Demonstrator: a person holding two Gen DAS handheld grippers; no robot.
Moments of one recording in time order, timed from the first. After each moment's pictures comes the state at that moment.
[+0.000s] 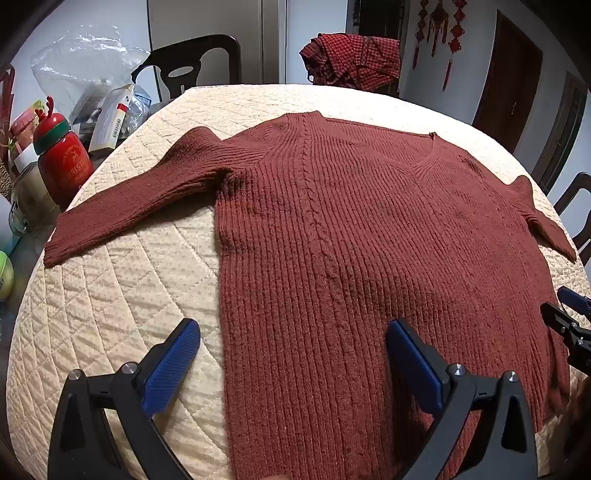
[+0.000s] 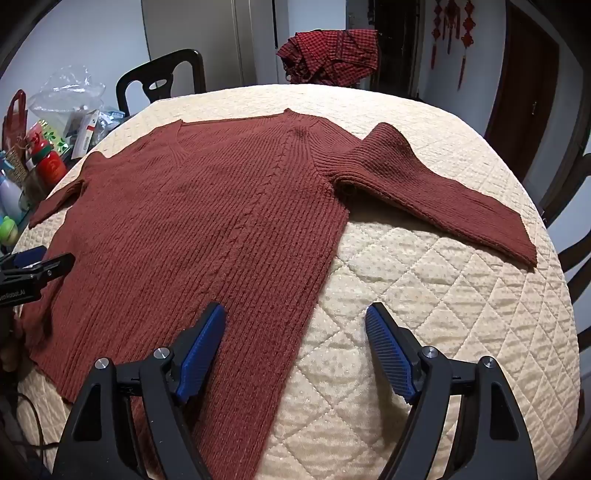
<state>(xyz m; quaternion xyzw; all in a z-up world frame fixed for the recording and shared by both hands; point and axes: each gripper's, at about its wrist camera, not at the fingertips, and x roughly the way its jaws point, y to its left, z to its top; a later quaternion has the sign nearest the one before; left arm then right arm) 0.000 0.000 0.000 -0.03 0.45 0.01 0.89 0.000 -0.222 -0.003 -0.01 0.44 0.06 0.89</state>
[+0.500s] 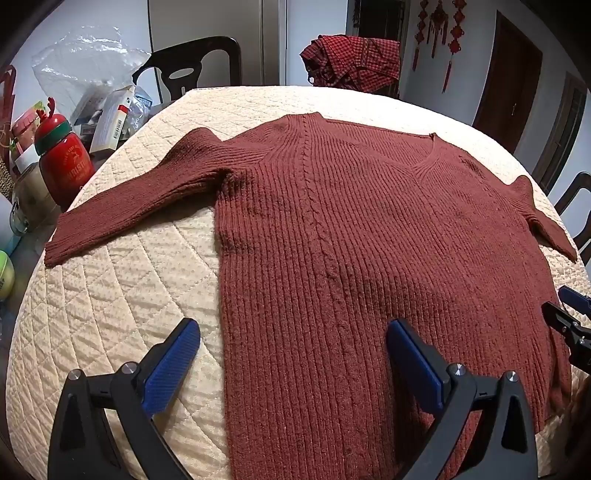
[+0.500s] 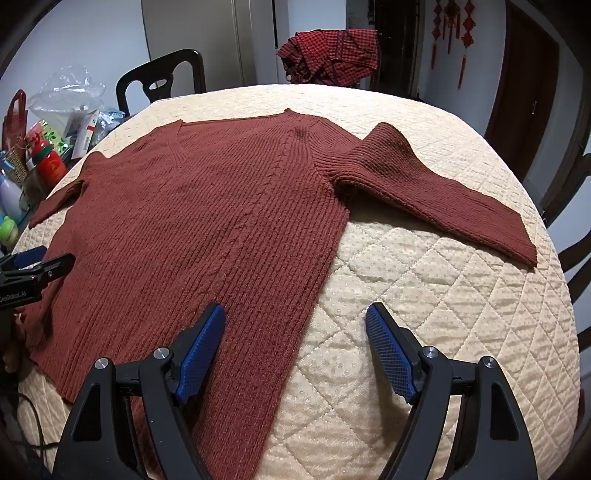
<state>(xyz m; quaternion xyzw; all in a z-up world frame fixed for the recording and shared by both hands) 0.000 -0.001 0.000 -0.02 0.45 0.01 0.89 0.000 -0.222 -0.003 -0.01 0.44 0.06 0.89</state>
